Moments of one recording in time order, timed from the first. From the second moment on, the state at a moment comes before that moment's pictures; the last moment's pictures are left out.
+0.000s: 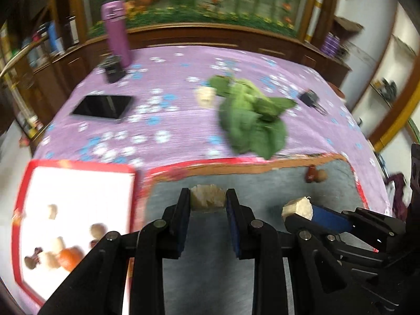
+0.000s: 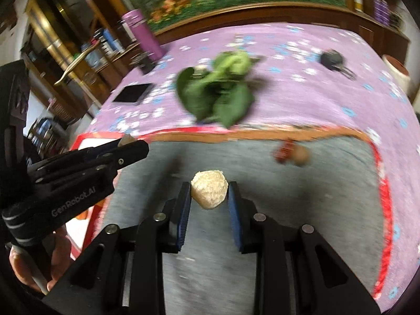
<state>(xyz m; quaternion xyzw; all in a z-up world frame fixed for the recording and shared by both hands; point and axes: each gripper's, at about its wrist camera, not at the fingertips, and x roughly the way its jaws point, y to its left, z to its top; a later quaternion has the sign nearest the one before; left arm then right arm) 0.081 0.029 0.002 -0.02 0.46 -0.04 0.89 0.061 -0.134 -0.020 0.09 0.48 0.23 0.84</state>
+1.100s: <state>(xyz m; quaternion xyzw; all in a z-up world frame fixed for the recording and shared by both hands) 0.039 0.235 -0.034 -0.08 0.49 0.13 0.86 0.073 0.100 -0.033 -0.04 0.51 0.32 0.80</state>
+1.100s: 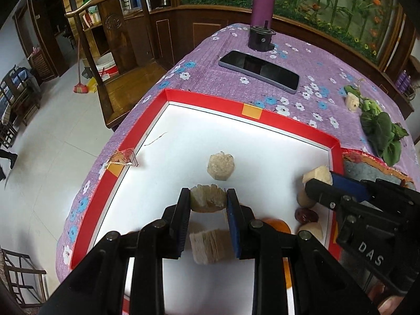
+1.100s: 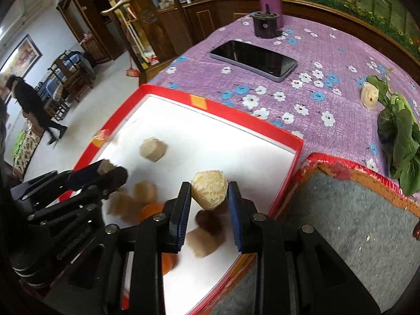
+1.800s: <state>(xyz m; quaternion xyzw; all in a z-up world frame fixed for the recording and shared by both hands) 0.065 0.234 -0.055 -0.08 0.51 0.14 0.84 0.089 0.102 -0.044 -0.03 0.52 0.30 0.80</state>
